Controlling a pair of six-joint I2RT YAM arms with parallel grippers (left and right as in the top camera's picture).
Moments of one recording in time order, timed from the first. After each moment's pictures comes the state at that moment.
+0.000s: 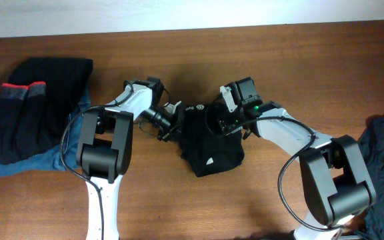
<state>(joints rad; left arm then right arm) -0.27 2.37 1.63 -1.08 0.94 -0.18 0.33 1.85 1.10 -0.35 0.04 -0.14</state>
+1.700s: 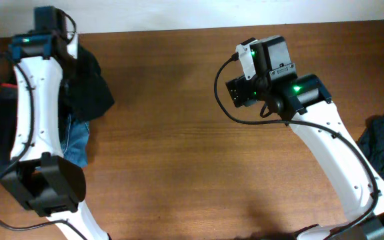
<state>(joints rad) 0.10 2.01 2.10 -1.29 -0.12 0.02 0.33 1.57 1.51 -0.84 0.11 -0.14</state>
